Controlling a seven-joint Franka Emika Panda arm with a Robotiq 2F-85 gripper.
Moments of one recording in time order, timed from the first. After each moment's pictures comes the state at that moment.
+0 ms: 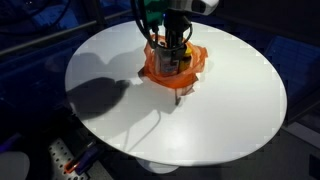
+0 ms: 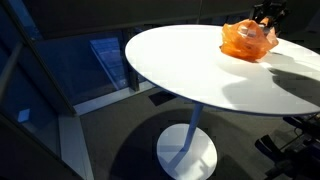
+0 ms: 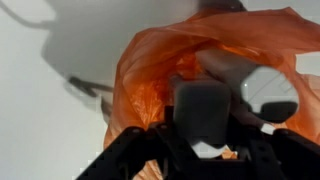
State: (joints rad) arm -0.12 0.19 -0.14 -2.13 0.10 2.33 0.33
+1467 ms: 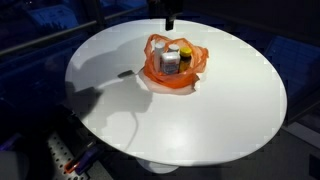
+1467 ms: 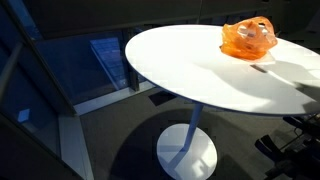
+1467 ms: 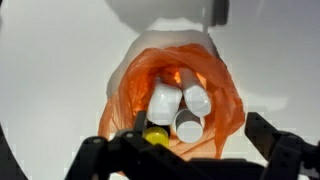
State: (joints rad) arm -0.08 -0.02 -0.10 -2.09 -0.03 2.06 0.17
